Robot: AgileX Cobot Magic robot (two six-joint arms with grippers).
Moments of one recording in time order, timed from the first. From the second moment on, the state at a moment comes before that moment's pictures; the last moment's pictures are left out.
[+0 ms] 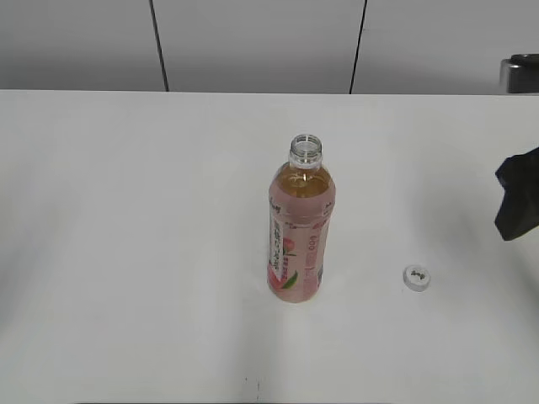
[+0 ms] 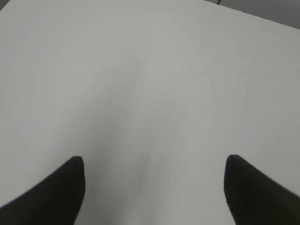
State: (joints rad) left arm 0.06 0.84 -0.43 0.11 0.32 -0.34; right arm 0.22 1.44 -1.01 0.09 1.07 -0.07
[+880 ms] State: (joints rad) left arm 0.05 0.39 -0.57 -0.01 0.99 -0.04; right arm 0.22 0.60 -0.53 -0.03 1.11 -0.04
